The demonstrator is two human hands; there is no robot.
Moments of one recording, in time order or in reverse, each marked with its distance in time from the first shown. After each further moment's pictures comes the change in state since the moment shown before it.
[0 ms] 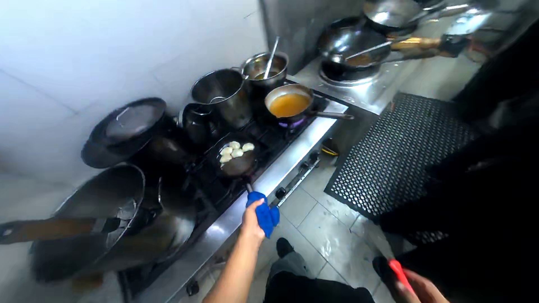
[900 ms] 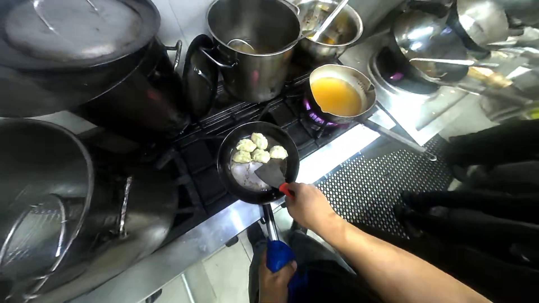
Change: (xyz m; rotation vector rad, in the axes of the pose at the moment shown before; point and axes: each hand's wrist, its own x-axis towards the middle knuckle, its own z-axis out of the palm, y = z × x) left_hand -0.043 -0.058 -0.030 0.225 0.100 0.026; right_hand 0.212 -0.277 0.309 -1.036 -0.705 -0.194
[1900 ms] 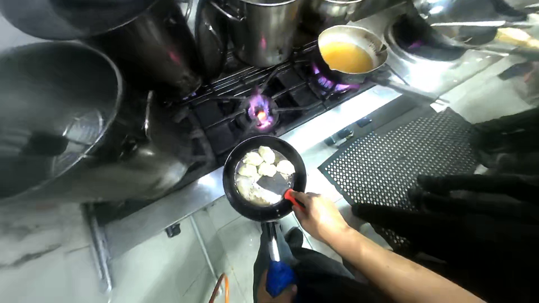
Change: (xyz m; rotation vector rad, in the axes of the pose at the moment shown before) left_hand -0.121 -0.127 -0.086 0.215 0.054 -0.007; right_hand -0.103 0.057 0.129 -0.008 -0.044 -0.187
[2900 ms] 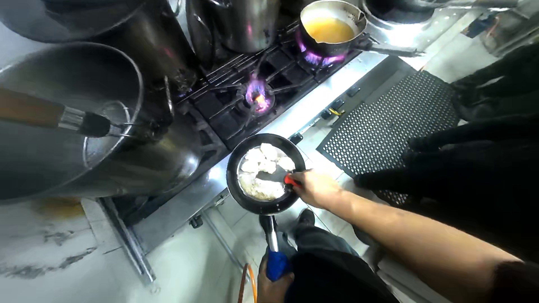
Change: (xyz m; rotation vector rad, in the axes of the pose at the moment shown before) left_hand -0.015 -0.019 -0.112 0.148 -0.119 -0.032; right_hand -0.013 -0.039 0.039 -0.097 0.015 -0.003
